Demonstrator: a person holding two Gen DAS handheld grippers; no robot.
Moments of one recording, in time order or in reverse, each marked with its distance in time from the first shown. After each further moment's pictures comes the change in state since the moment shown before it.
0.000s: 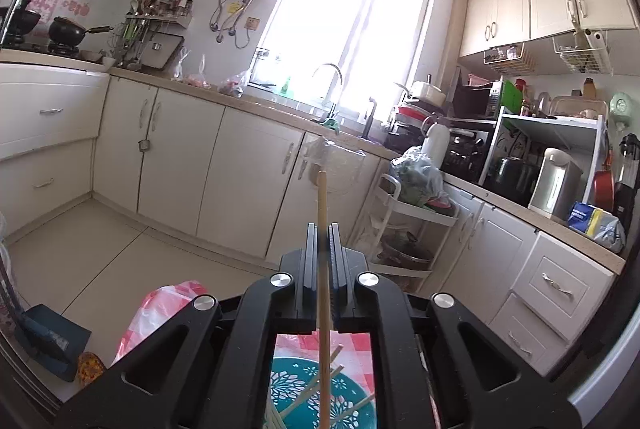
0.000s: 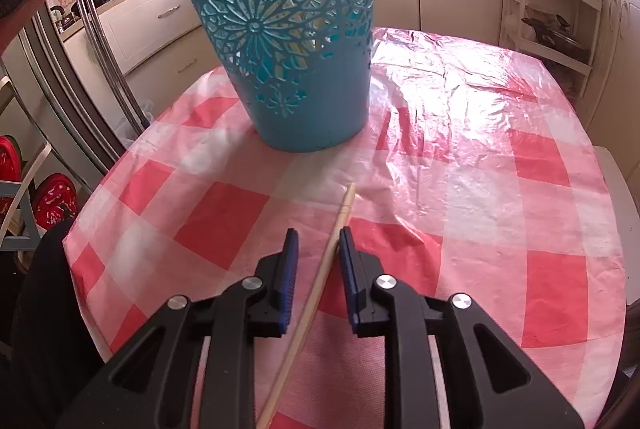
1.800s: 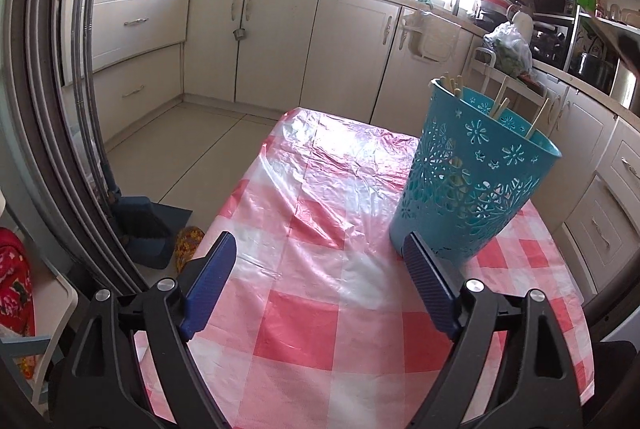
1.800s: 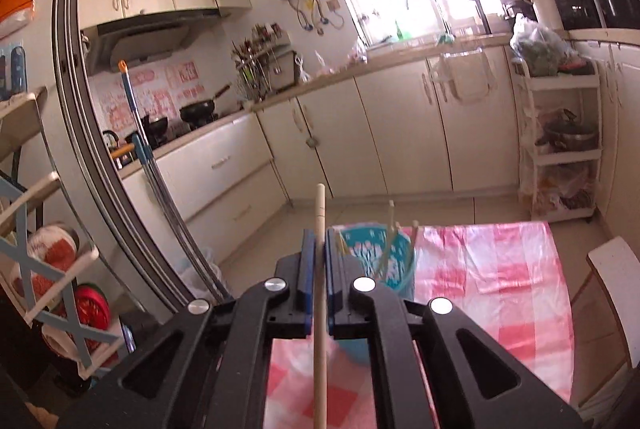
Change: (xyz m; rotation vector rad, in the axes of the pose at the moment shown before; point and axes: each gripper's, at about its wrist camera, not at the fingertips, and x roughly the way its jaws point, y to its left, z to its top) left arm -0.087 0.118 -0.173 0.026 0.373 0.304; right arm -0.146 0.023 0.147 0.079 -0.531 0.175
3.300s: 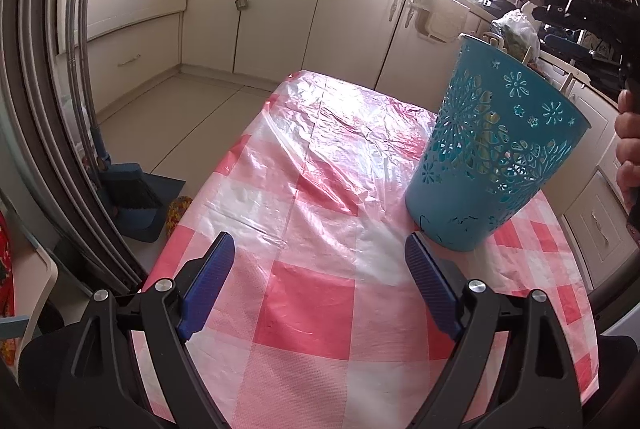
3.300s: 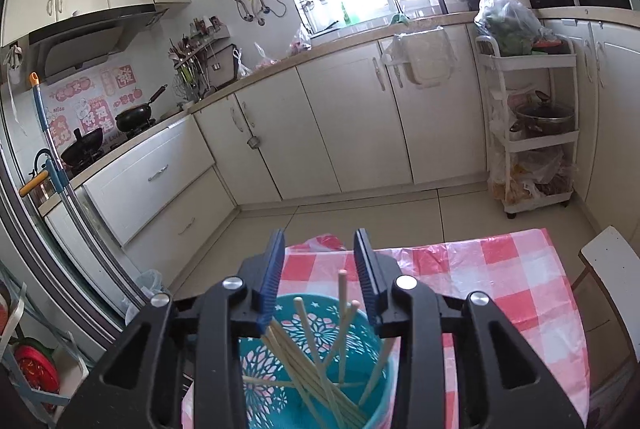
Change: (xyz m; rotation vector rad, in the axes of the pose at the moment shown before) left arm 0.028 0.010 -0.018 -0.046 0.080 -0.022; right arm 0.096 -0.055 0.008 0.103 0.084 -0.188
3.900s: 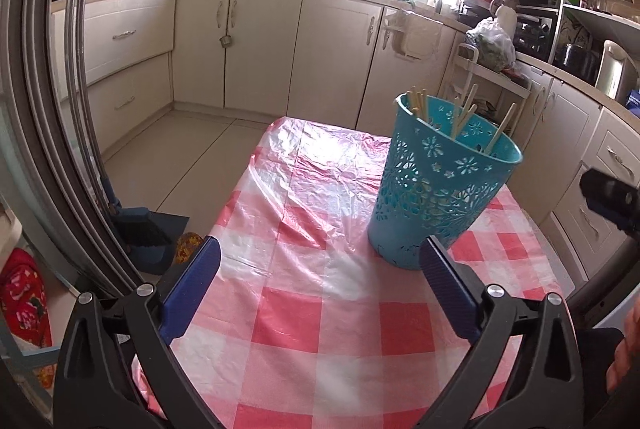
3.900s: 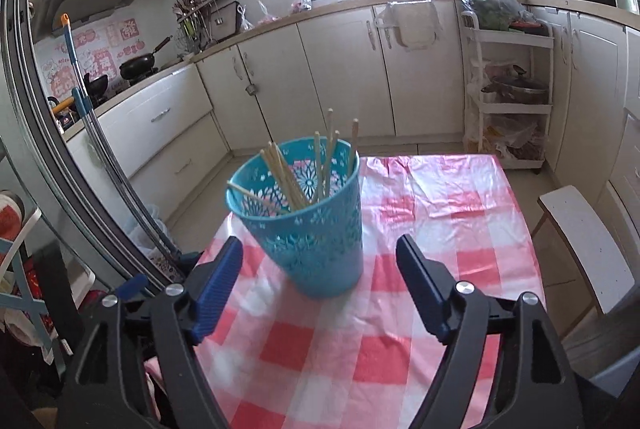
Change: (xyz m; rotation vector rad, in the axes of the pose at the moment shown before) left arm -0.071 -0.033 0.029 0.102 -0.081 0.000; right arm -0.111 0.020 -0.095 -0.084 0.158 -0.077
